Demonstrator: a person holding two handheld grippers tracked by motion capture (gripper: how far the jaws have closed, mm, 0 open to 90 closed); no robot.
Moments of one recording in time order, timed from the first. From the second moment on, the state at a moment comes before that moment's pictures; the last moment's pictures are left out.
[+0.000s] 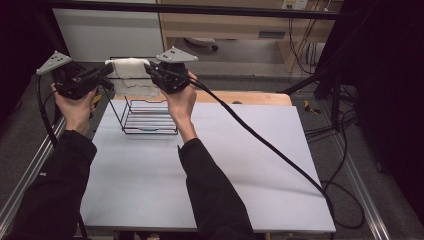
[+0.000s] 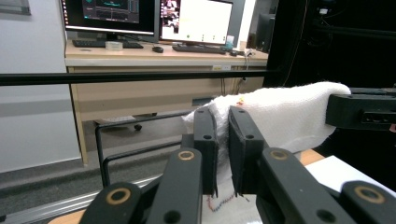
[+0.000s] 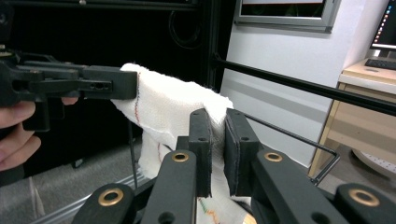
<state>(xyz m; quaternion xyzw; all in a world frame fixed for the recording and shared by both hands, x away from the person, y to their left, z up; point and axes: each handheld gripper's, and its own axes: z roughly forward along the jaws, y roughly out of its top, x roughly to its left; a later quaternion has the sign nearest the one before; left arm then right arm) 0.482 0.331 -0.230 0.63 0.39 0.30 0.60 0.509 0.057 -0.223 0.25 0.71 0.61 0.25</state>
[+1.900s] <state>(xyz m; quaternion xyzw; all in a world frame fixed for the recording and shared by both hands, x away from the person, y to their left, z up) 0.451 0.349 -0.228 0.67 0.44 0.29 0.53 0.492 0.055 -0.254 0.22 0.74 0.59 0.24</state>
